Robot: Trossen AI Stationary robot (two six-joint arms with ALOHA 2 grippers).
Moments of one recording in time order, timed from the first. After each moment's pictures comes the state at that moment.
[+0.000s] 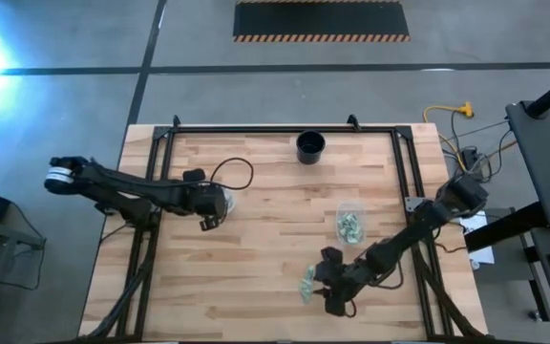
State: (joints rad) left arm -0.08 1.21 0.73 -0.81 -0.48 -0.31; right arm 0.63 1.73 0.89 -0.04 0.26 0.74
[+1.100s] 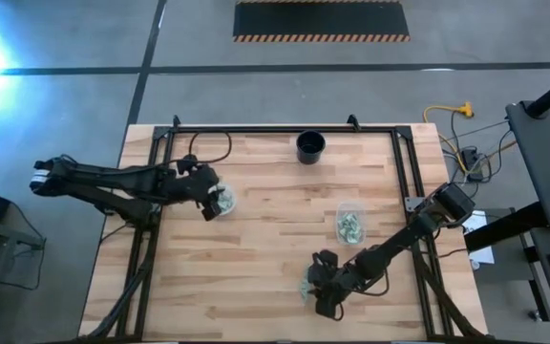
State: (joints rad) left arm -0.08 0.99 0.90 -0.78 -0.51 -0.36; right arm 0.62 1.87 0.96 -0.04 0.25 0.81
